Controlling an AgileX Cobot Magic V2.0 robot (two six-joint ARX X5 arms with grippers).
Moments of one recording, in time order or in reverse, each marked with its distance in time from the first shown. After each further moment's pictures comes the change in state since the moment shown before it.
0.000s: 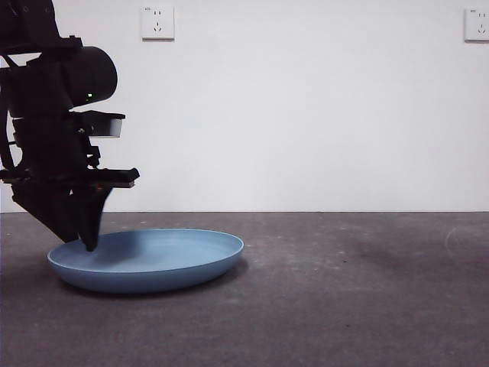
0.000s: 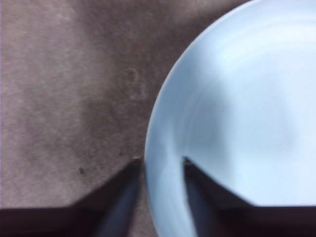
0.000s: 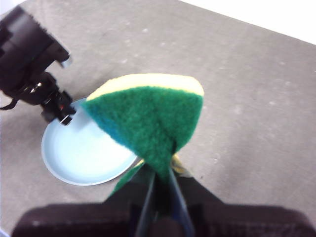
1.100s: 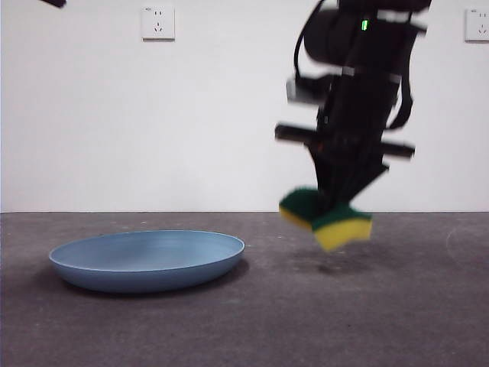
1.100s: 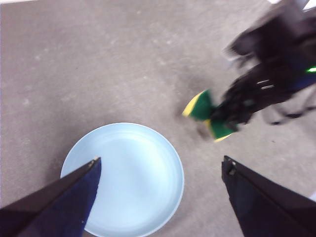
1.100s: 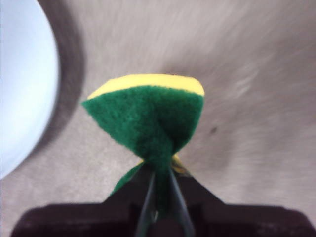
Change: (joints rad) left arm -0.156 -0.793 -0.001 -0.201 0.208 -0.090; right arm -0.264 0.723 0.000 0.130 -0.256 0.018
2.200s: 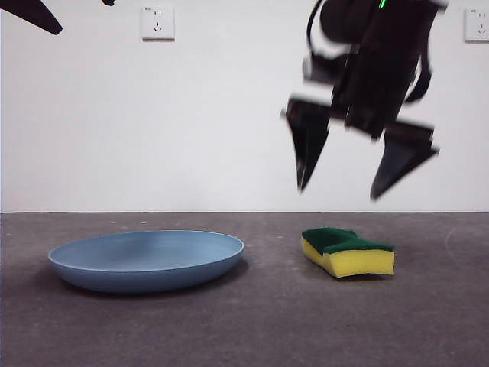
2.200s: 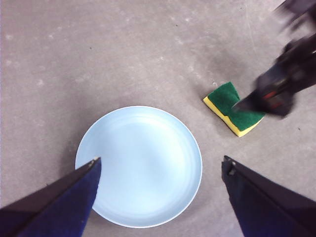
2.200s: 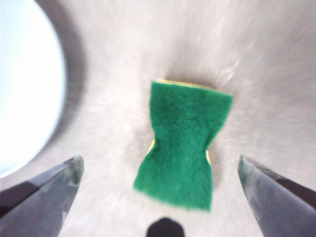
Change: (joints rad) left arm -0.002 0.066 0.000 -0.021 -0.063 0.021; right arm -0.021 -0.139 0.000 -0.079 -0.010 0.034
